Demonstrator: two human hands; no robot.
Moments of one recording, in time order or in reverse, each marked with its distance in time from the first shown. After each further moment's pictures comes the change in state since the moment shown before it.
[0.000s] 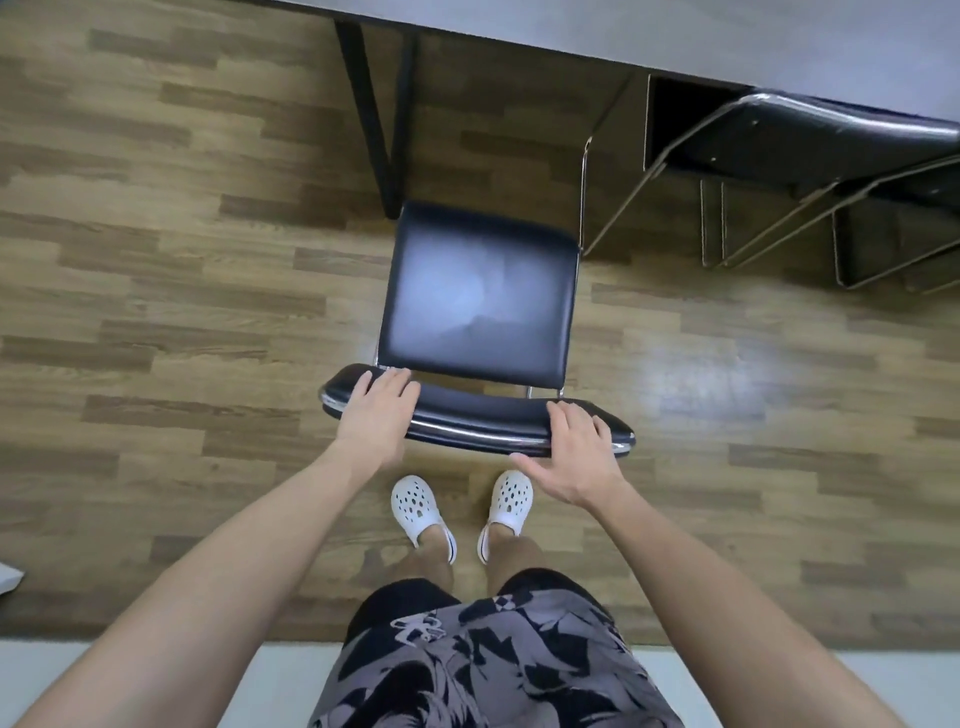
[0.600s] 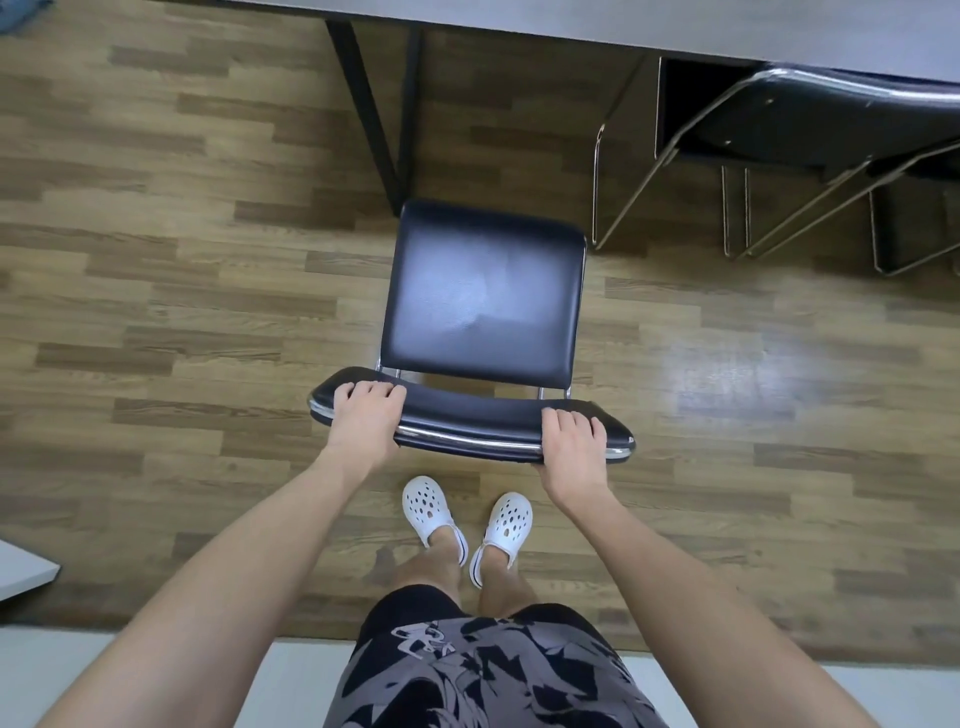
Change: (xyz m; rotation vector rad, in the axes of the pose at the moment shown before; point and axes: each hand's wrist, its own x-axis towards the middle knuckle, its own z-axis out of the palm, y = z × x) left_hand 0.012 0.006 0.011 0.007 0.004 -0.147; right_hand 0.019 0.006 0.026 -0.156 0.058 0.084
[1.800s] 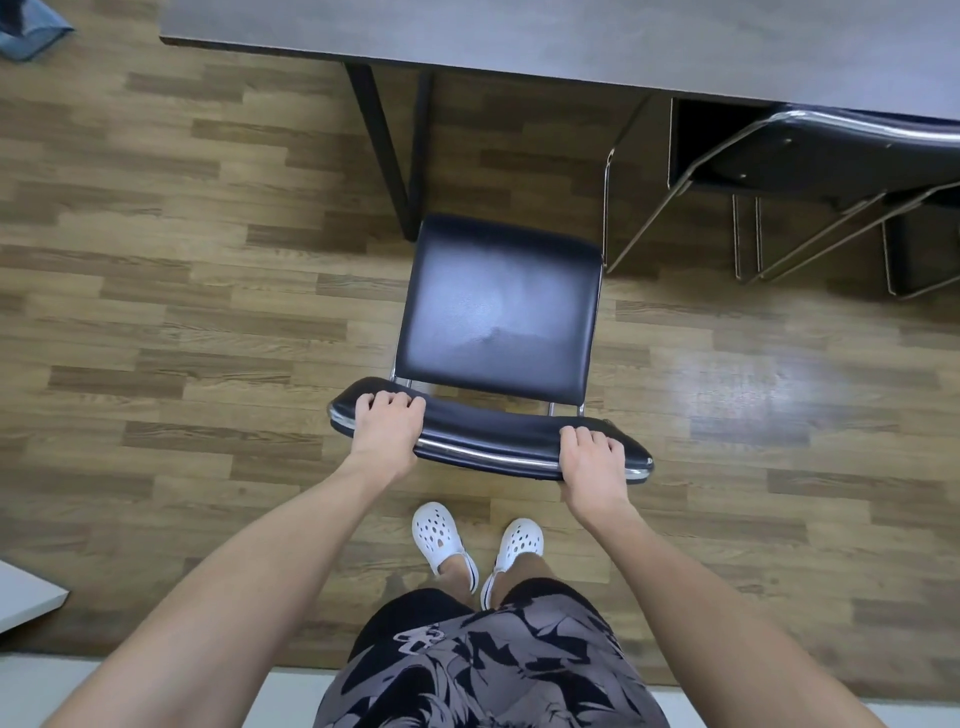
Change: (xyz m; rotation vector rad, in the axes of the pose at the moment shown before) left_hand 0.038 -0.008 -0.036 0.044 -0.063 0.012; right_hand 0.038 -0.002 -0.029 -0.051 -0.058 -0.026
